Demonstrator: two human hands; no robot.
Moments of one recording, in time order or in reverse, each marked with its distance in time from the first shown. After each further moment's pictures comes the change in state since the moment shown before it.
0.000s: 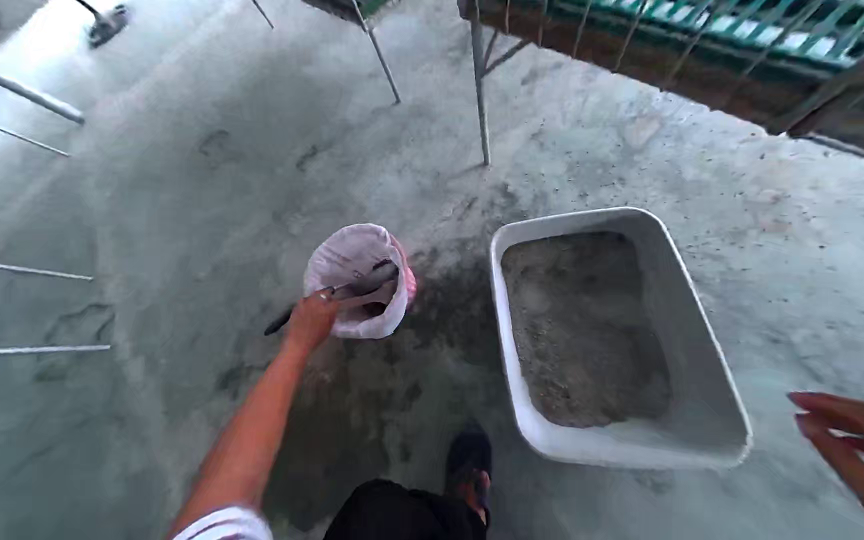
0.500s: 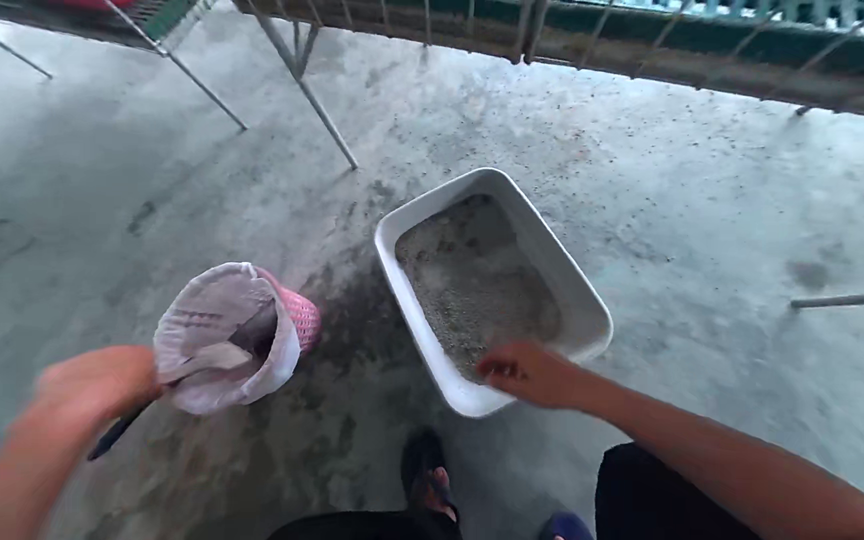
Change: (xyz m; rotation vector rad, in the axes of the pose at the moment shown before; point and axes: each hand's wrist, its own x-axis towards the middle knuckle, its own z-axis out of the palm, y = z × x) left_hand -0.002 0.060 -0.132 0.471 -0.358 -0.184; right_hand 0.023 -0.038 0.125 0.330 -0.593 0.032
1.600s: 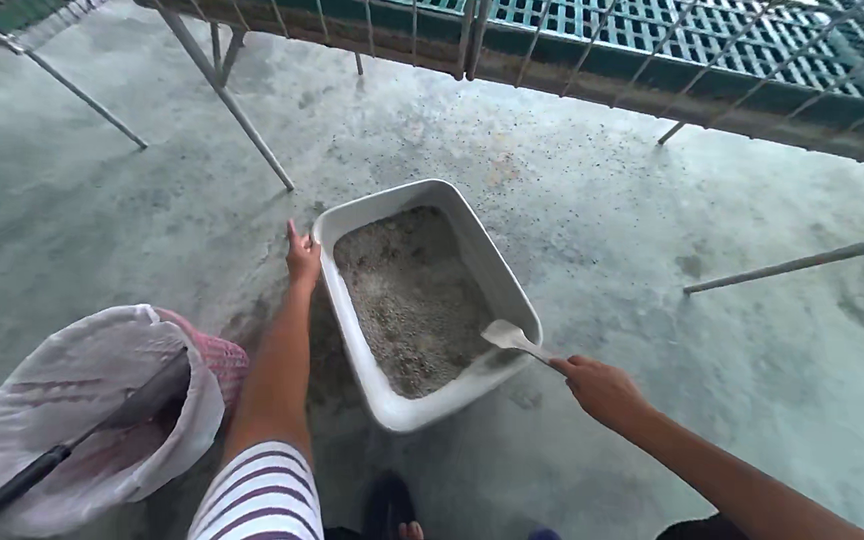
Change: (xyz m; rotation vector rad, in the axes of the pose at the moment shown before) left_hand 0.183 0.323 -0.050 -1.509 0.486 0.610; right_hand -0.066 0.100 0.007 -0.501 0.108 0.907
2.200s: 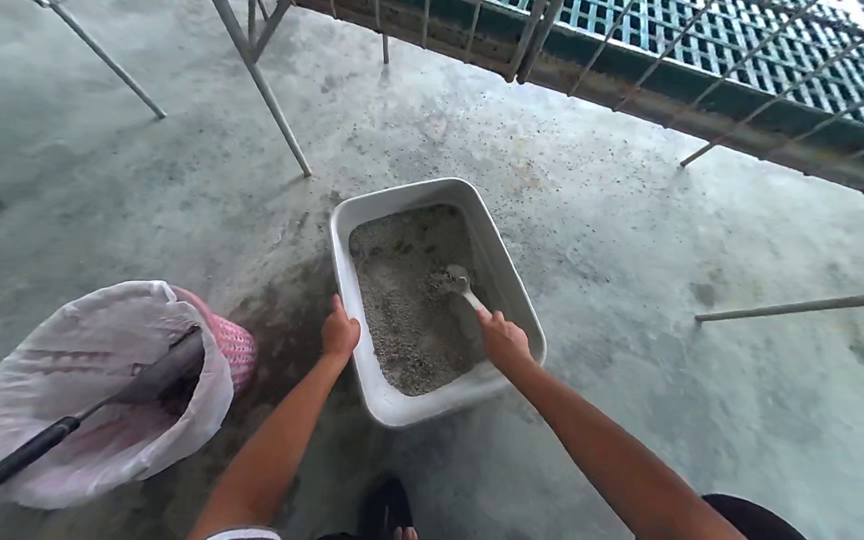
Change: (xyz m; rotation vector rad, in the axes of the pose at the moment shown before) left_hand -0.122 -0.040 0.018 0.447 -0.237 -0.318; right_hand 0.105 -0.128 -0.023 0.068 0.161 -0.012
